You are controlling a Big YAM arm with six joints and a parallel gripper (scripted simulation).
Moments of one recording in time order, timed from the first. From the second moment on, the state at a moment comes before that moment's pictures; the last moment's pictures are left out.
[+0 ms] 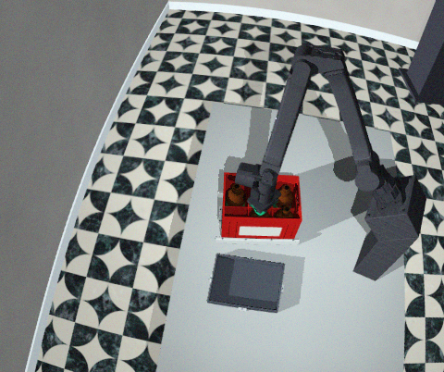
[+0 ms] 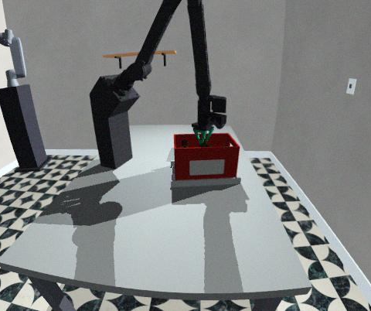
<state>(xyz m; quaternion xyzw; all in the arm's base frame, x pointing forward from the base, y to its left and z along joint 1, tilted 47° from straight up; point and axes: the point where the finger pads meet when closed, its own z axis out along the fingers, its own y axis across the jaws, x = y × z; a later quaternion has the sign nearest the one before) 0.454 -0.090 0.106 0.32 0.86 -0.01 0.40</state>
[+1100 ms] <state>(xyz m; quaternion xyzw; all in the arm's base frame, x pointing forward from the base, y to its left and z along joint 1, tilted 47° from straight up) 0.454 -0.090 0.106 0.32 0.86 -0.01 0.40</state>
